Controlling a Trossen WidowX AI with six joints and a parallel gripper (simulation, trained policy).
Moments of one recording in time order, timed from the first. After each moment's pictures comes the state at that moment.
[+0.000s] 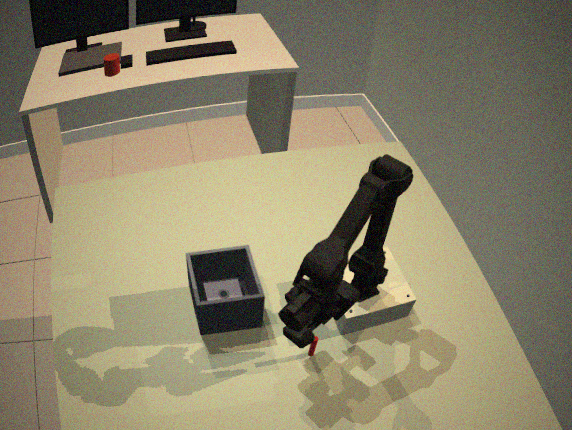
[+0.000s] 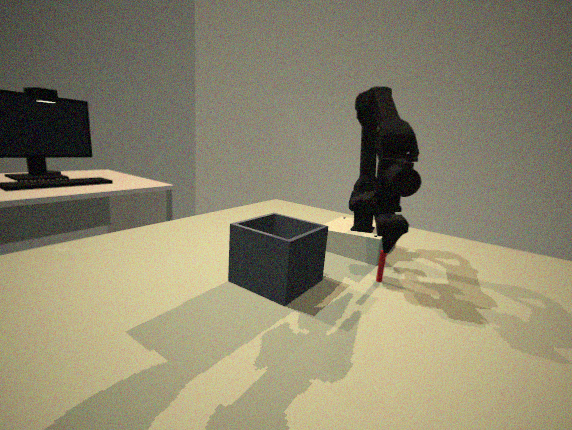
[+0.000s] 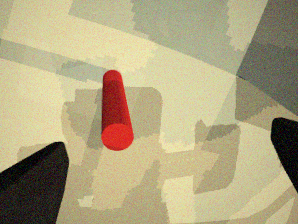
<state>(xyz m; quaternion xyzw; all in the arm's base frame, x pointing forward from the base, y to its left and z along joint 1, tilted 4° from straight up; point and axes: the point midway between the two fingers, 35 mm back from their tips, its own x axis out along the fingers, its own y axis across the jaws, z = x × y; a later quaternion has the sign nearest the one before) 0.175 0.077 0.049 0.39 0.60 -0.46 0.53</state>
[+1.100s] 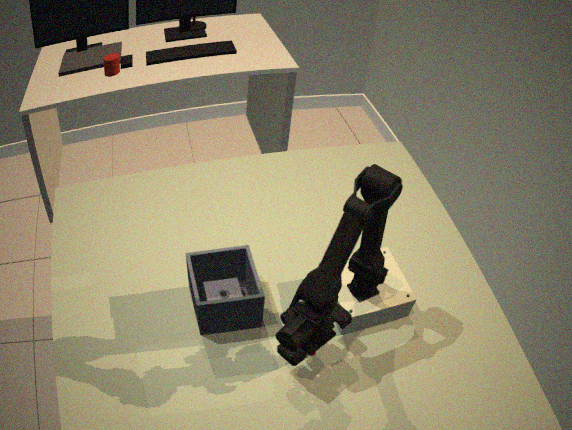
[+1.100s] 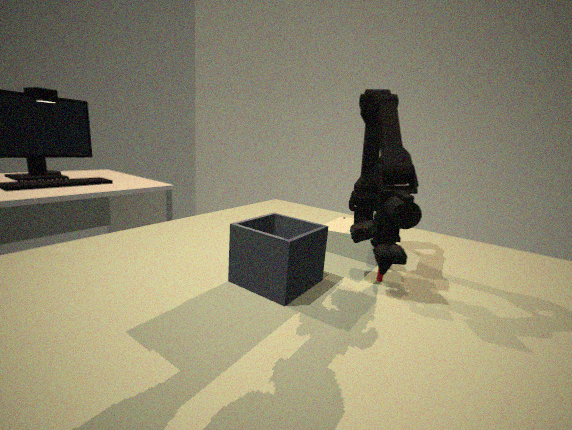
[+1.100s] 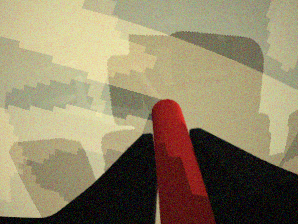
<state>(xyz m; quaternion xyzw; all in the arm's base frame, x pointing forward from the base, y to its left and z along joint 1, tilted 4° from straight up) 0.190 0.082 -0.020 0.41 0.58 -0.46 0.54</state>
